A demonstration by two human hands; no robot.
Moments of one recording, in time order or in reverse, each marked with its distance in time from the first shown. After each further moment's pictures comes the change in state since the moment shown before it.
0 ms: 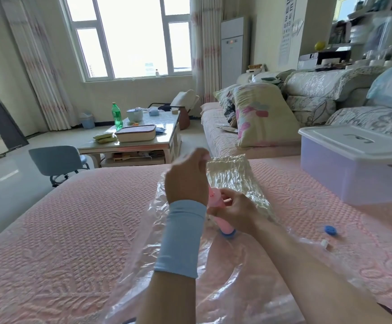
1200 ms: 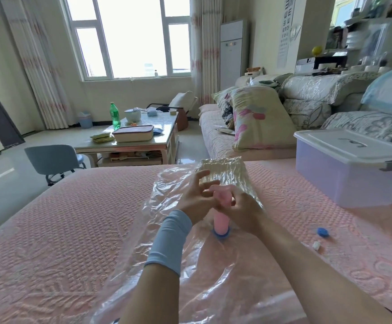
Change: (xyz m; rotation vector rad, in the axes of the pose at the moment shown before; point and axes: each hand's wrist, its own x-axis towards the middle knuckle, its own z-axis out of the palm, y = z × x) left_hand -0.019 -0.032 0.046 -1.001 -0.693 -0.477; right_hand -0.014 -0.014 -0.030 -0.098 0.001 -0.059
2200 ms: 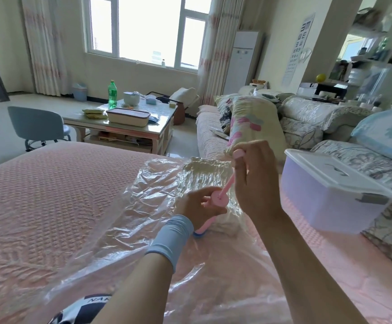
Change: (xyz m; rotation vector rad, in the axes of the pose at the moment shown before) left_hand 0.021 -0.055 0.037 0.367 0.173 0.119; right_hand -0.013 -0.070 -0.062 -0.436 0.606 -0.598
